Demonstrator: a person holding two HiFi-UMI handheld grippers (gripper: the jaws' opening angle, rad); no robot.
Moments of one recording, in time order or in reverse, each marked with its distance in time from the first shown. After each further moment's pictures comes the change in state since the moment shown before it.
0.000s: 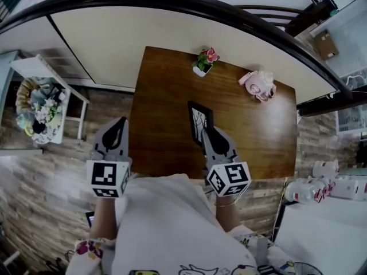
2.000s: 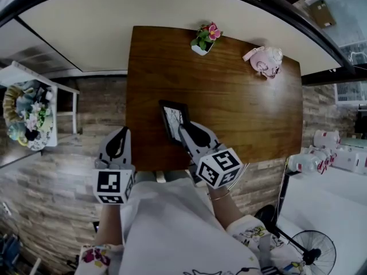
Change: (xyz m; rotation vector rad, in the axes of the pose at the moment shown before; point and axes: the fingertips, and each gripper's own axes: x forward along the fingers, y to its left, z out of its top) left arm 0.028 0.004 -0.094 -0.087 0.201 -0.133; right arm 0.062 0.056 -0.073 0.278 0.174 0.122
